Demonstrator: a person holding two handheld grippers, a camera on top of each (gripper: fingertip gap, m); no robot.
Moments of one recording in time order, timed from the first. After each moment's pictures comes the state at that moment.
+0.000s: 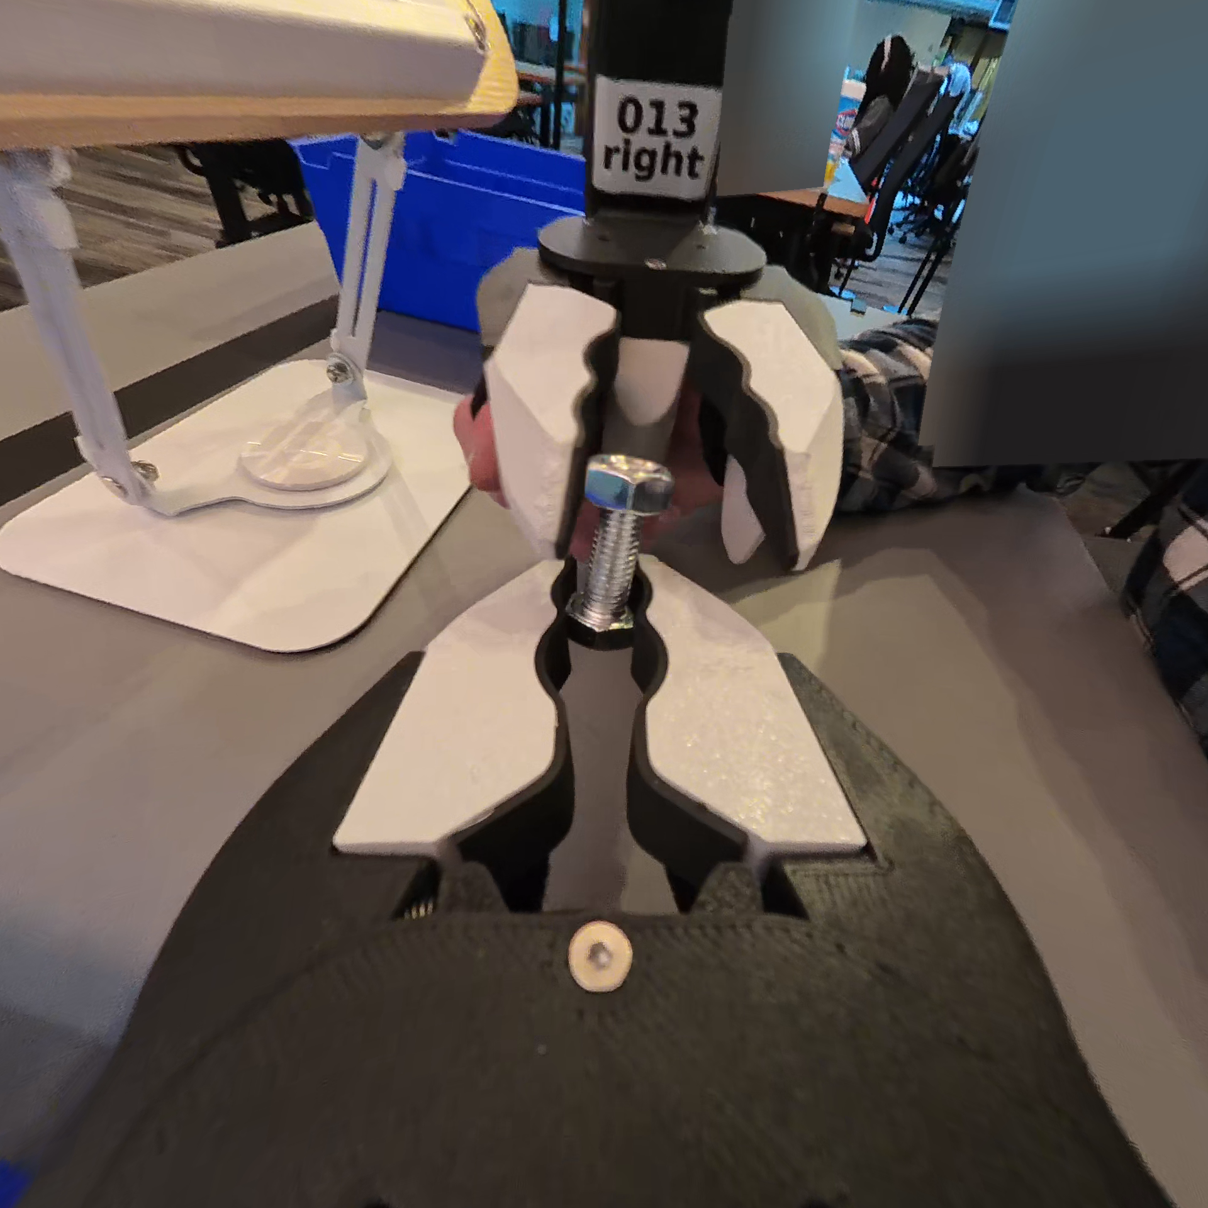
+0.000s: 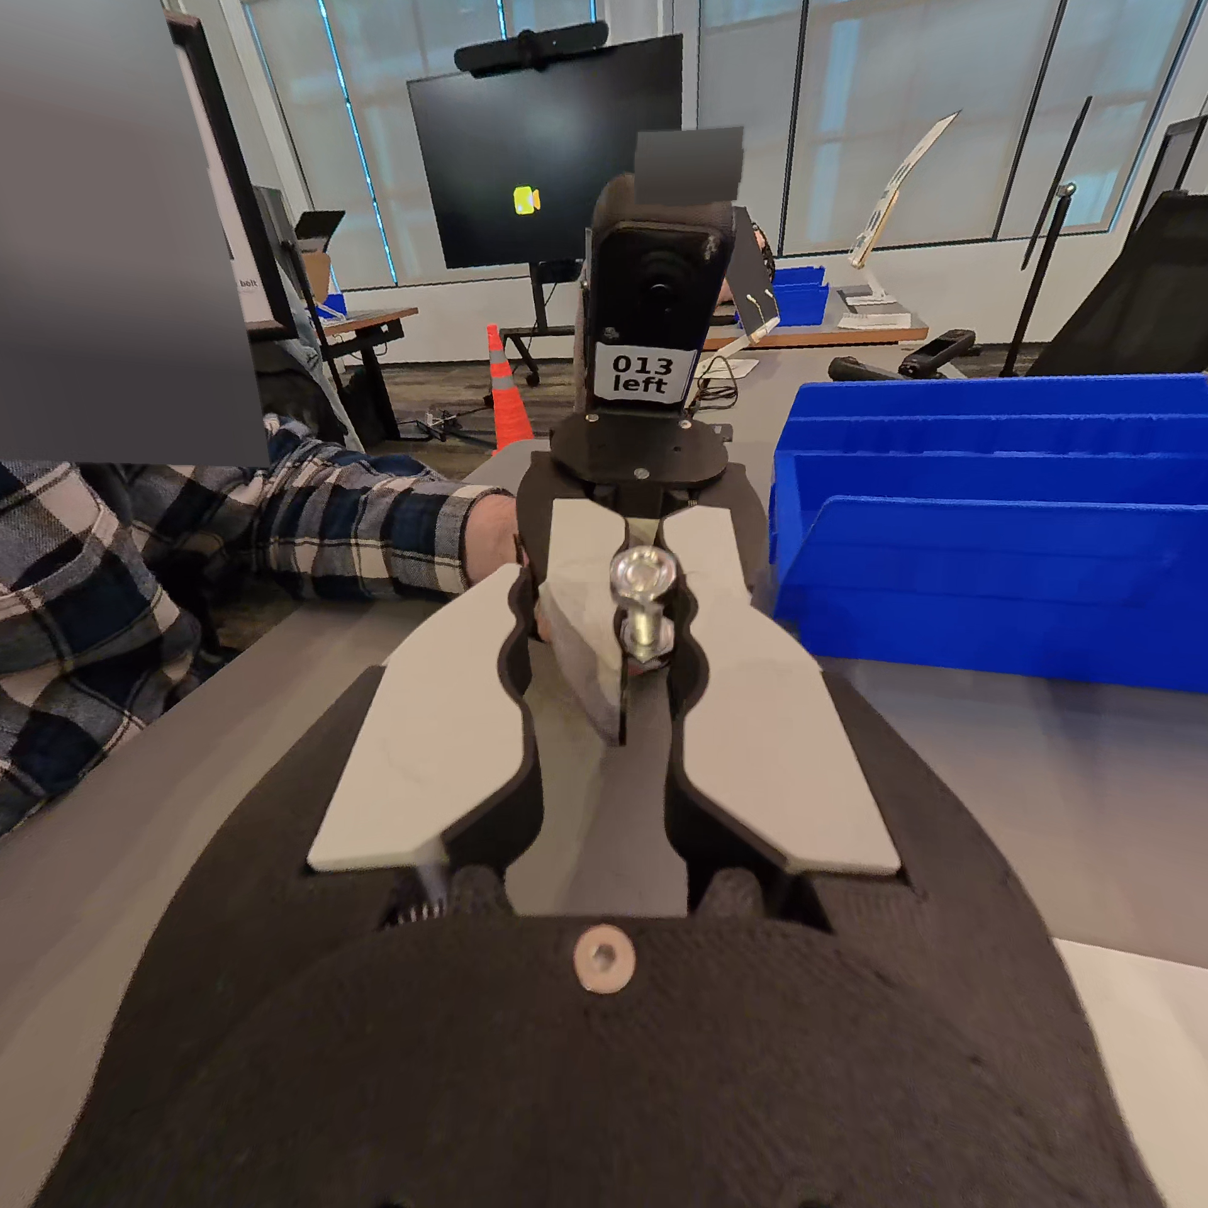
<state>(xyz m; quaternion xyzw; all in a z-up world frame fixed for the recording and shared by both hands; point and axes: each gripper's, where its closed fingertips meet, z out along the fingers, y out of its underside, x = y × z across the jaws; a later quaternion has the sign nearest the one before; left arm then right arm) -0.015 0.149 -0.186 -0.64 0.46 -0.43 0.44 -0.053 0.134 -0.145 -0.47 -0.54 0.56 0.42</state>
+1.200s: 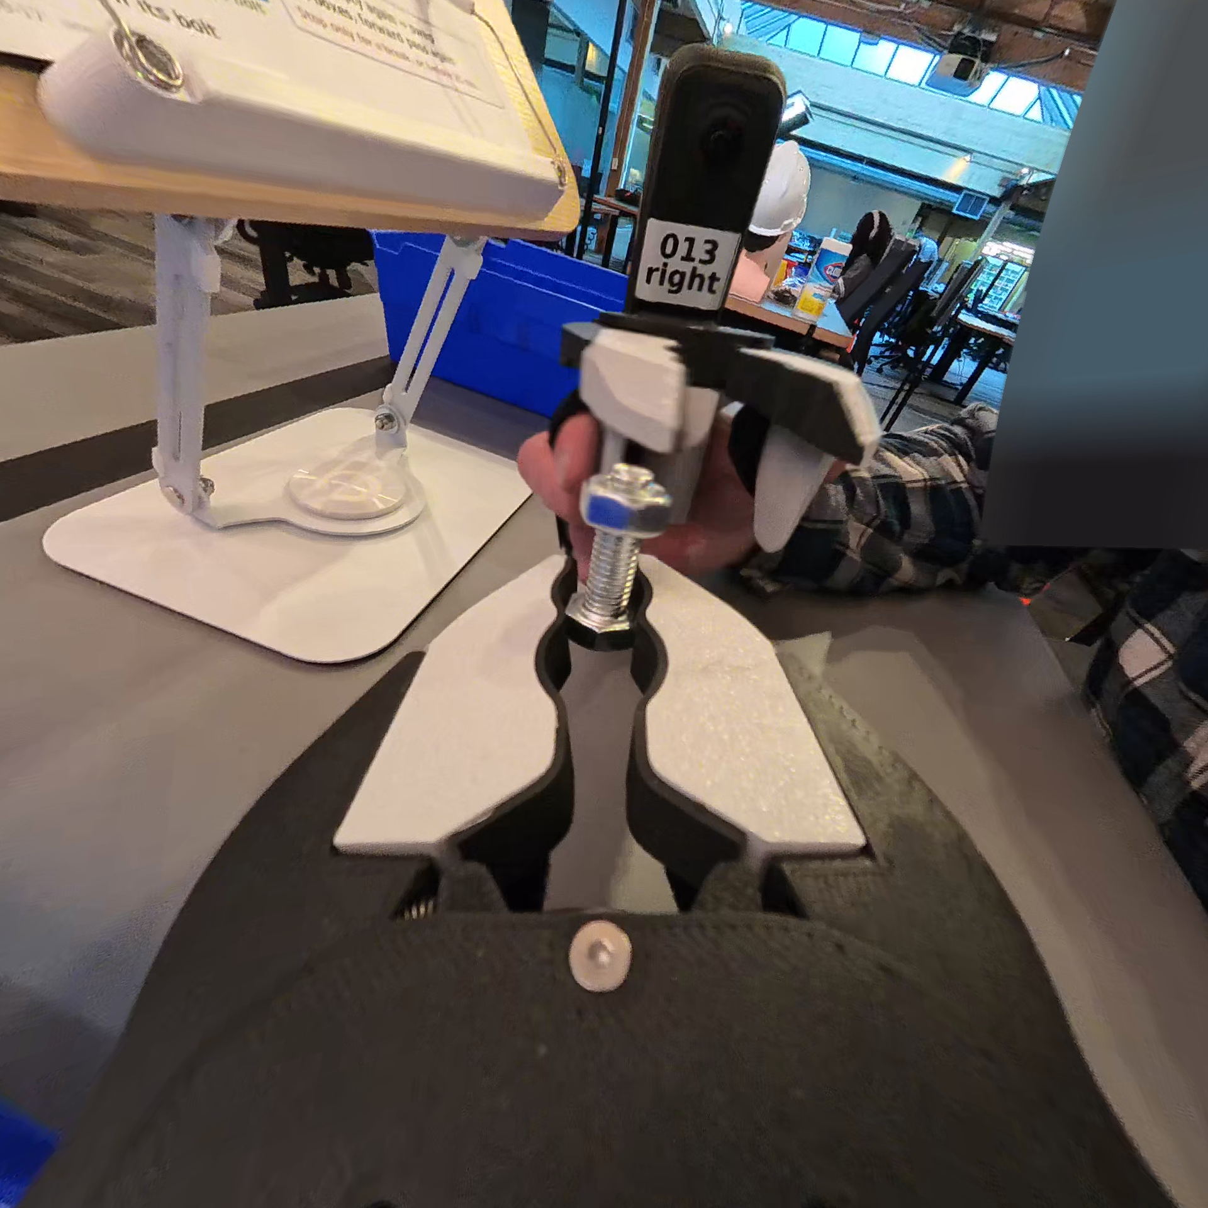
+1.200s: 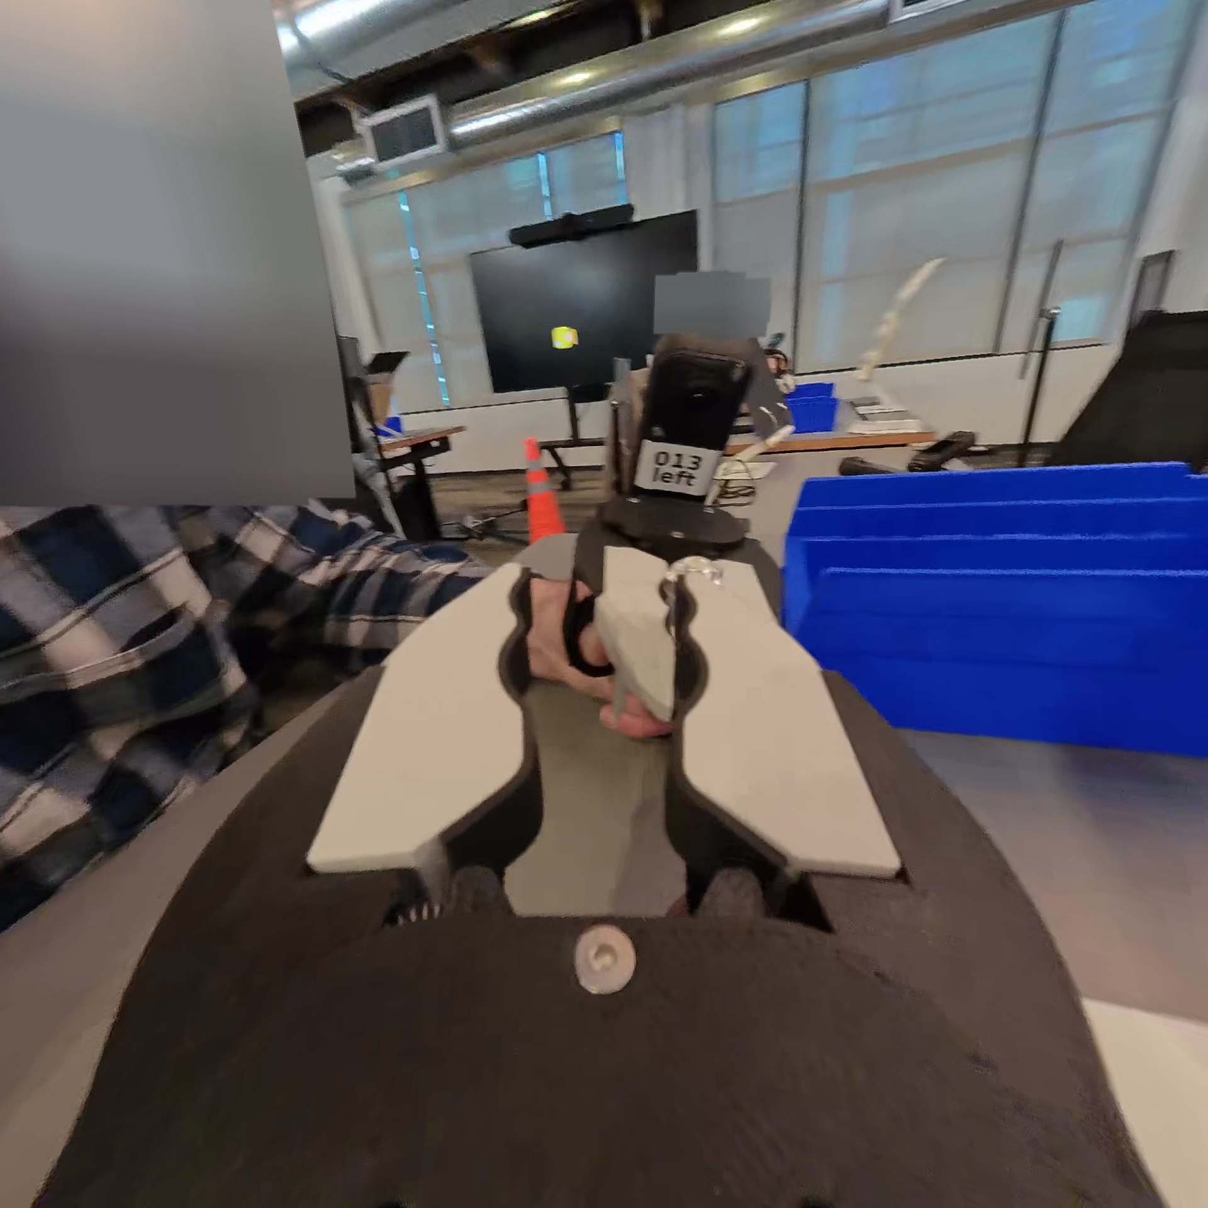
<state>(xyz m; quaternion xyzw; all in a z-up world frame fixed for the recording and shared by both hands) -0.026 0.162 -0.170 -0.63 0.39 -0.48 0.46 -0.035 0.134 -0.118 -0.42 -0.49 0.63 0.43</state>
